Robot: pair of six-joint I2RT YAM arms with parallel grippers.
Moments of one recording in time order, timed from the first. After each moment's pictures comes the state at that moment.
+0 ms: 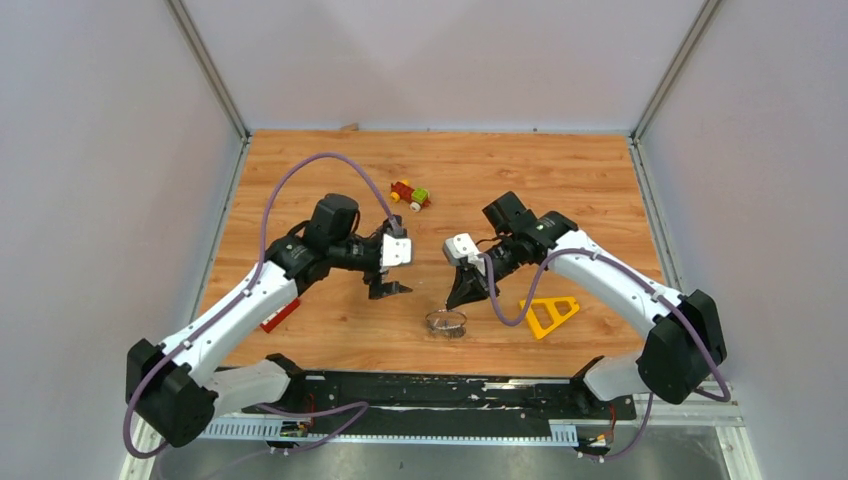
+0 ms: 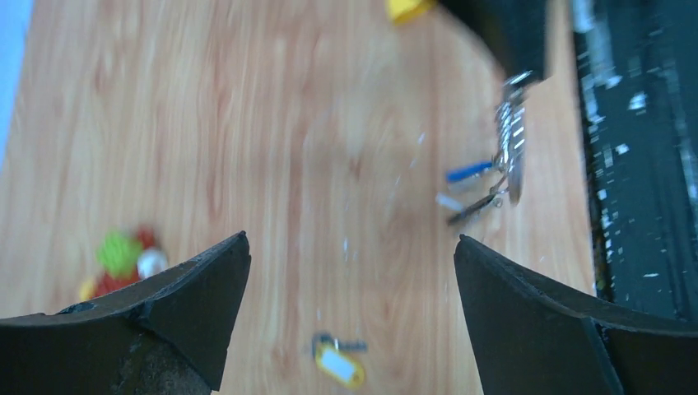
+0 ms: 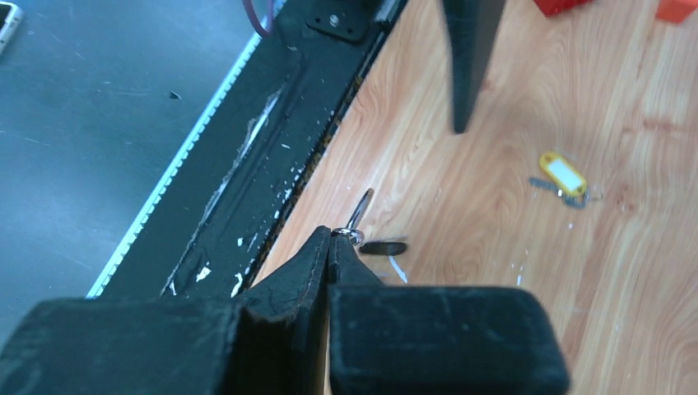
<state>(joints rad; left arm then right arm) -0.56 1.14 0.94 -0.51 0.68 0.76 0.65 1.40 1.12 -0.85 -1.11 -1.04</state>
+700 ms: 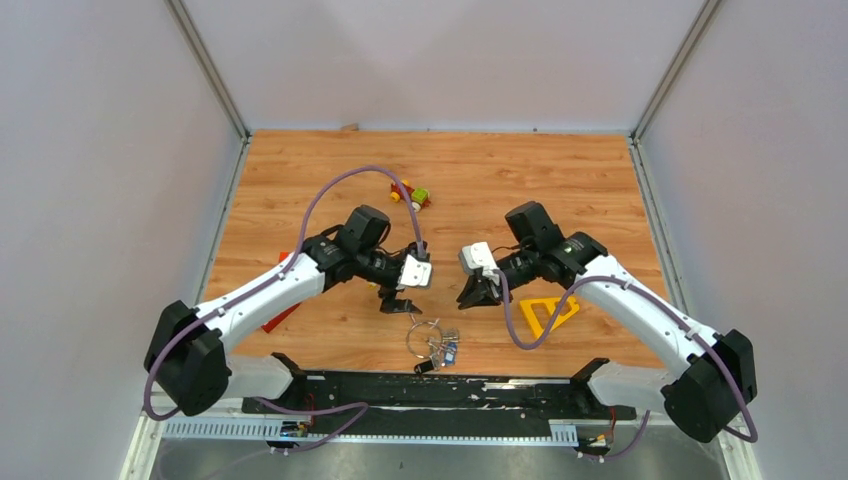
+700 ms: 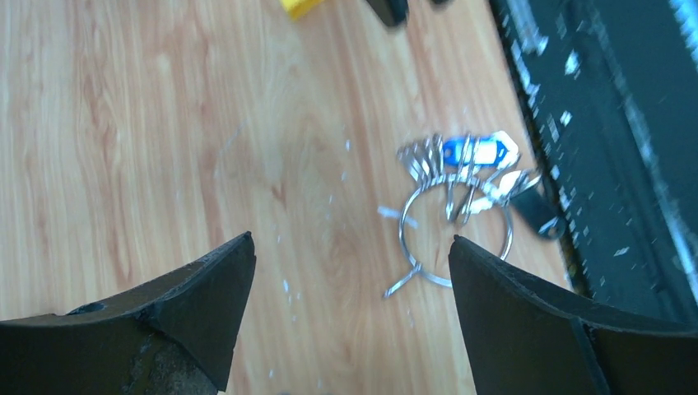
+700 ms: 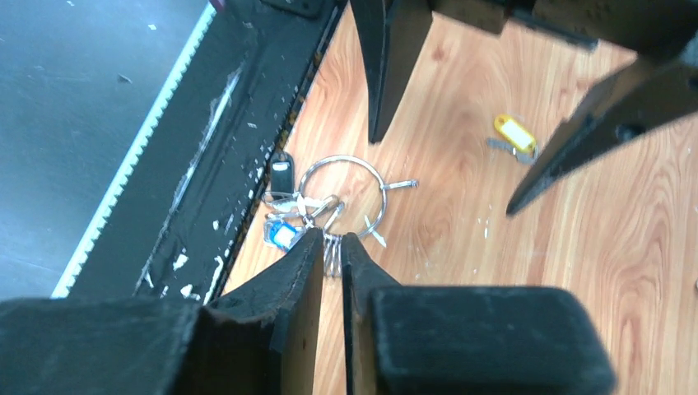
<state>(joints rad) -0.69 1.29 0.93 -0.48 0.85 0.89 0.63 1.20 1.00 -0.72 -1.06 -0.95</state>
